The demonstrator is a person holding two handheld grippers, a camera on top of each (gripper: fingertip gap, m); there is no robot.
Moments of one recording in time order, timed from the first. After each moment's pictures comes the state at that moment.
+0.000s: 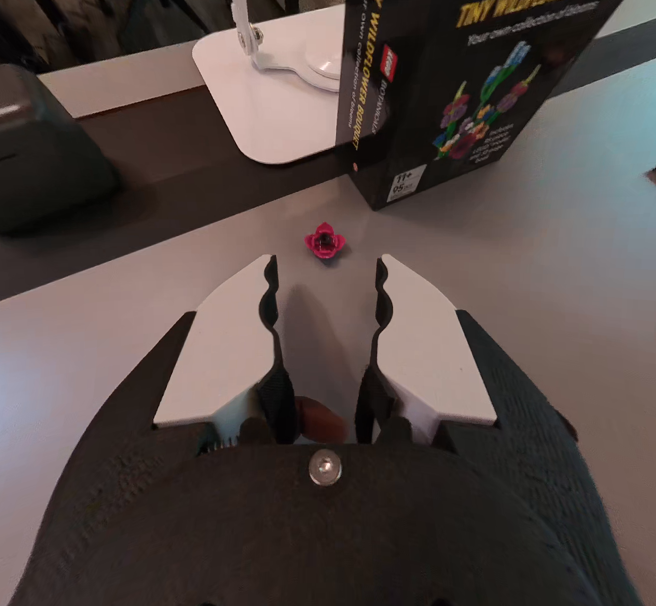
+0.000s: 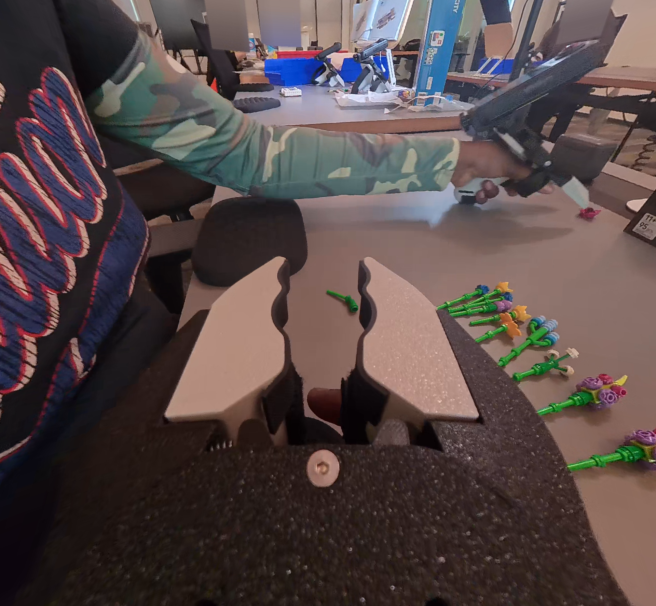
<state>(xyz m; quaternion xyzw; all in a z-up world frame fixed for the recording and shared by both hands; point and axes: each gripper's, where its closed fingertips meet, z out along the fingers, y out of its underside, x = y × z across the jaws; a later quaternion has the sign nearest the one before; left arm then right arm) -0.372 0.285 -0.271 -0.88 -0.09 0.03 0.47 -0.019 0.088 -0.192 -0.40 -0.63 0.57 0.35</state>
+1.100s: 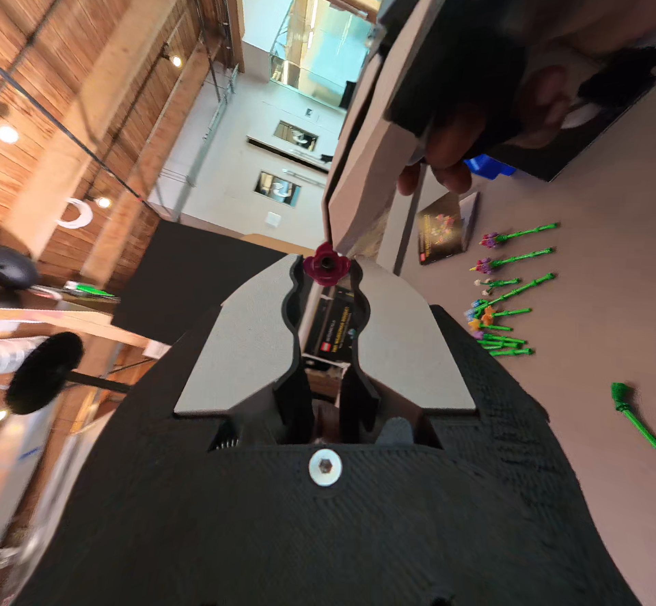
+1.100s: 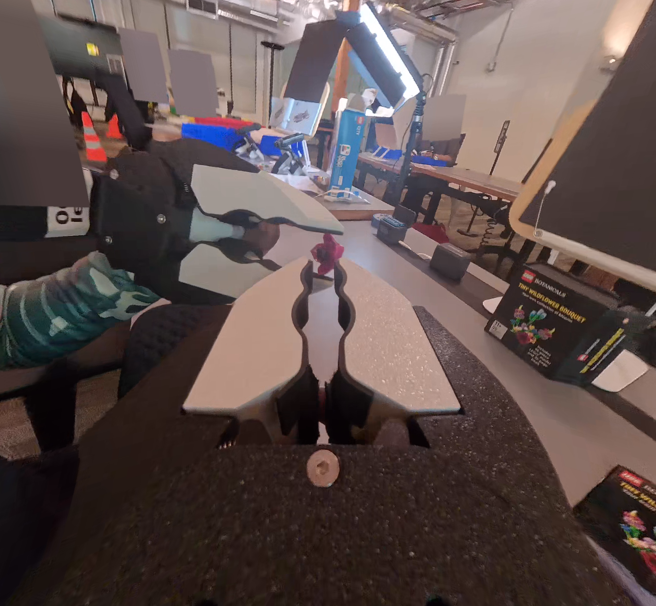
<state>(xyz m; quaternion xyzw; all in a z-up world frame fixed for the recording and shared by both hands) -0.063 0.083 -0.082 -0.55 0.42 0.38 0.62 -0.057 0.083 -0.076 -0.39 -0.56 0.53 0.50</state>
